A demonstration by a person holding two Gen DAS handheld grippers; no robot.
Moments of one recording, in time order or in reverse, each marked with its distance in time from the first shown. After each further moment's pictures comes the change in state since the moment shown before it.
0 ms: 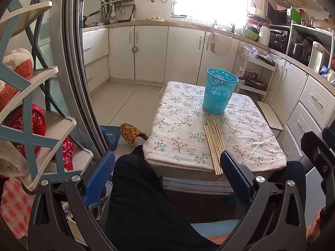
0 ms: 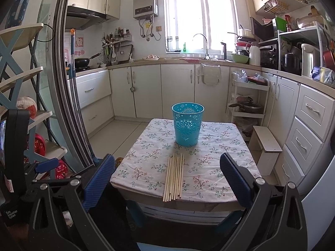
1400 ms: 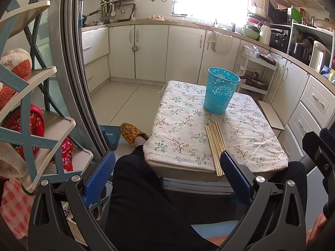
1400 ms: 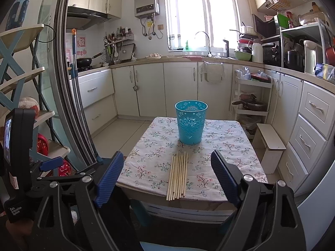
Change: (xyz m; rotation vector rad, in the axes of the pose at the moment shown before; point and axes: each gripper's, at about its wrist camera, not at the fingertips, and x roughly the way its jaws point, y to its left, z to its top) left arm 0.006 0.000 0.005 -0.001 0.007 0.004; right arm 0.003 -0.003 -0.002 0.010 0.012 0.024
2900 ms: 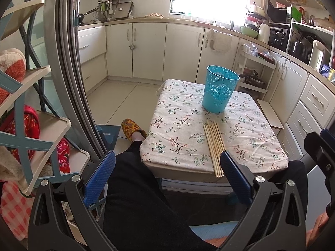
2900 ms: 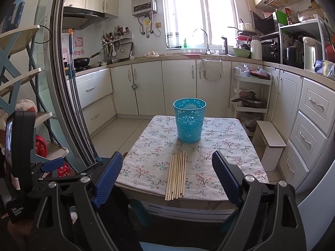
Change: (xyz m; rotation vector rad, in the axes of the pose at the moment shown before) left arm 0.017 0.002 0.006 0.000 0.017 -0.018; right arm 0.013 -0.003 0.002 0.012 0.022 -0.003
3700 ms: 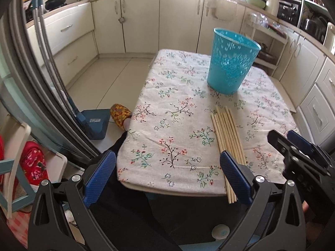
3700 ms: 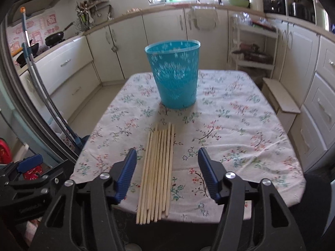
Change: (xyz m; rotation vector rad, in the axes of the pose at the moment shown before) left arm 0.159 -0.035 0.024 0.047 0.209 0.017; right arm 0.199 -0.056 -0.028 0.121 0.332 -0.024
